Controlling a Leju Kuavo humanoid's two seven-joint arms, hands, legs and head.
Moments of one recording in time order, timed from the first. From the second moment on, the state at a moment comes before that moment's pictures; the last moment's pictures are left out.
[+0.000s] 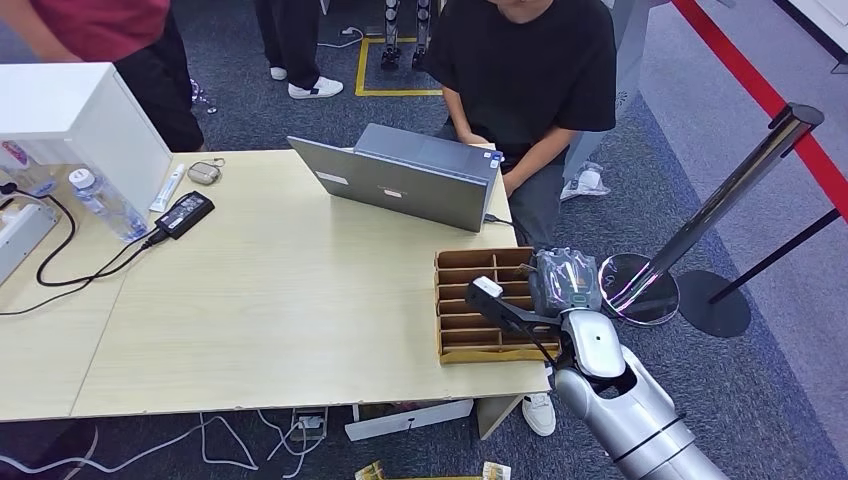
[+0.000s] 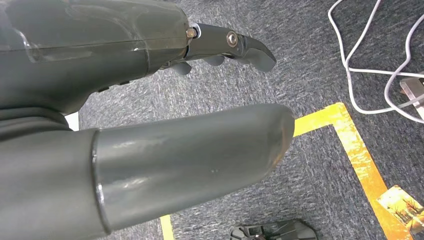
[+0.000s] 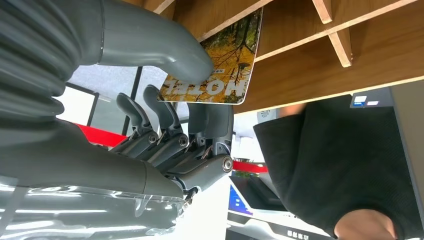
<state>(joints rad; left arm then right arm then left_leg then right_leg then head) -0.12 0.02 -1.07 -0.23 0.66 0.54 -0.05 -0.40 -0.29 0.61 -1.34 1.08 -0.13 0.48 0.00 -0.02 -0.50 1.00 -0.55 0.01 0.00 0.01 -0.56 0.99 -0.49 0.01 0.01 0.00</state>
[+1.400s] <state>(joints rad) -0.12 0.02 -1.07 -0.23 0.65 0.53 -0.06 -0.51 -0.41 0.57 -1.74 1.10 0.00 0.51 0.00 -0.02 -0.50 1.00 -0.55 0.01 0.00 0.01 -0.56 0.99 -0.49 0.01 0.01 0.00</state>
